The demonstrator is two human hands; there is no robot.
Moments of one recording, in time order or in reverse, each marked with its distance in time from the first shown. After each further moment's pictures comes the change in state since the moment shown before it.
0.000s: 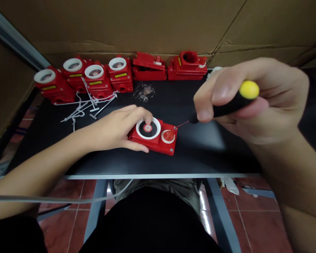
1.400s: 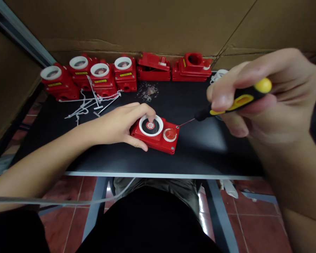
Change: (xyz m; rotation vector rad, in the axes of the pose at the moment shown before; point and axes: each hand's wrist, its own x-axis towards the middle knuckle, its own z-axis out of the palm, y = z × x) left_hand 0.004 -0.007 -0.003 -0.123 0.001 -0.011; right_hand -0.002 0.001 -0.031 0.254 -0.216 -0.133
